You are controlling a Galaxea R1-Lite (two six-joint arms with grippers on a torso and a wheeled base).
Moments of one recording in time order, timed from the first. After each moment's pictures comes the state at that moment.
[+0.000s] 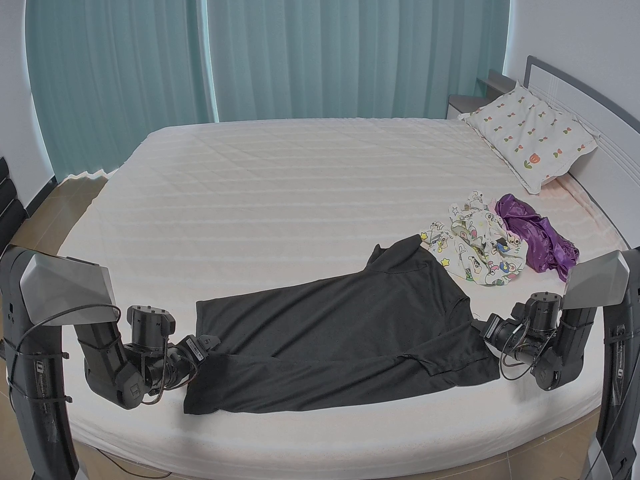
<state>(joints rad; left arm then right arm) -0.16 2.31 -0.48 -1.12 0.00 -0.80 0.02 2.48 -0.55 -1.48 0.25 0.60</state>
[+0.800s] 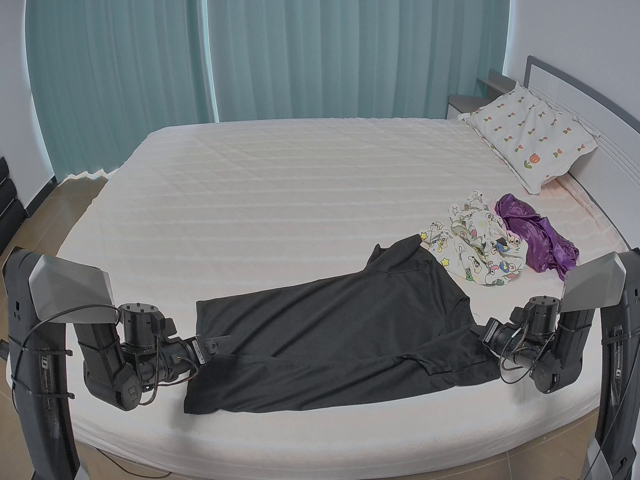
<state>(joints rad) -0.11 2.36 -0.47 -1.31 -0.24 -0.47 0.03 2.50 -0.54 -1.49 0.25 0.61</state>
